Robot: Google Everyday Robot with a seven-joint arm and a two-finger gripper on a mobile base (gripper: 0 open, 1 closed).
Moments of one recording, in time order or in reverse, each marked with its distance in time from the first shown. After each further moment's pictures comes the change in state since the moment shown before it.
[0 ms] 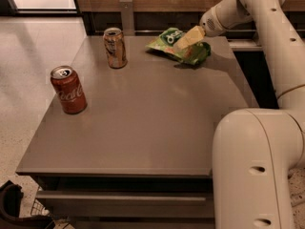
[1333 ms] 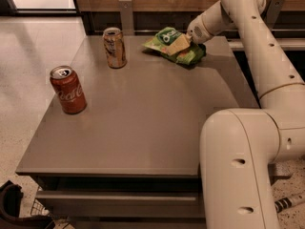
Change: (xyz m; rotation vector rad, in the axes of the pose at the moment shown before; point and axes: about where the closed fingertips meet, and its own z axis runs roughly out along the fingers) arm 0.005 0.017 0.046 -0.085 0.027 0.012
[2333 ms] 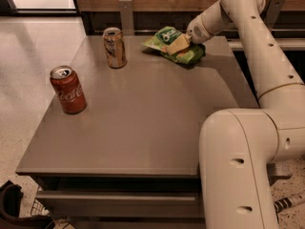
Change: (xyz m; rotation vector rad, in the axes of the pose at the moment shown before) arm -0.001 0.000 -0.001 0.000 0.000 0.000
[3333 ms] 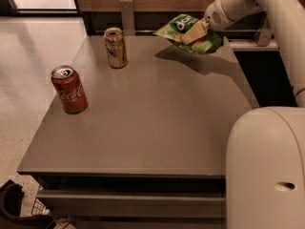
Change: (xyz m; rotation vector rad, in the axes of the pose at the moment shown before) arm -0.008 0.005 -0.086 0.109 -0.008 -0.053
